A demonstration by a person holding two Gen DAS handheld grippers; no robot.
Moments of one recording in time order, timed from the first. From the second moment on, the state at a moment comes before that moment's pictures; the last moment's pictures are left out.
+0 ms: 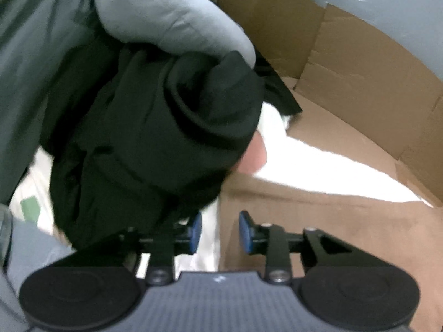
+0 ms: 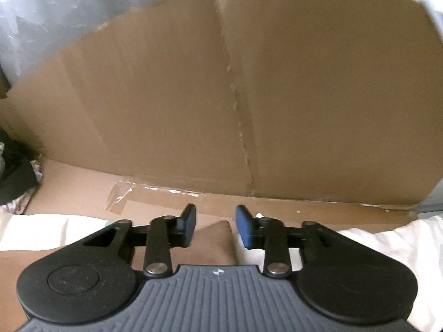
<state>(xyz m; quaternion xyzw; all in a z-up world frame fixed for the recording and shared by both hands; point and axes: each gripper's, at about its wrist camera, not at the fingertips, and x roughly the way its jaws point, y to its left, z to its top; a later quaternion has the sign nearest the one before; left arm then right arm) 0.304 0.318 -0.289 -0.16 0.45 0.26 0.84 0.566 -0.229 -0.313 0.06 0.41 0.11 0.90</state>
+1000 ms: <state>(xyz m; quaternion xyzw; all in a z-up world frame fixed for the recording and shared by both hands) 0.203 0.257 -0.207 -0.20 0.51 0.26 0.80 0.350 -0.333 -0.266 0.09 0.44 0.14 0.88</state>
